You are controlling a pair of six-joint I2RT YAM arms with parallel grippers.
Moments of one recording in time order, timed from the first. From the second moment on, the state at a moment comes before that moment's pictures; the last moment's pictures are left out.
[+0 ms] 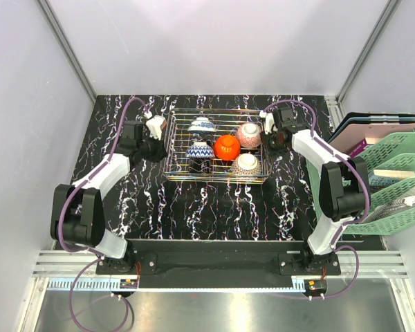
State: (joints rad) left arm -0.15 1.50 0.95 -0.19 0.35 0.11; right arm 0.23 1.77 1.29 -0.57 -0.15 -0.06
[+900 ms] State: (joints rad) left arm -0.11 1.42 0.97 -0.32 0.46 0.17; right arm 0.26 1.81 1.43 -0.61 -0.16 -0.19
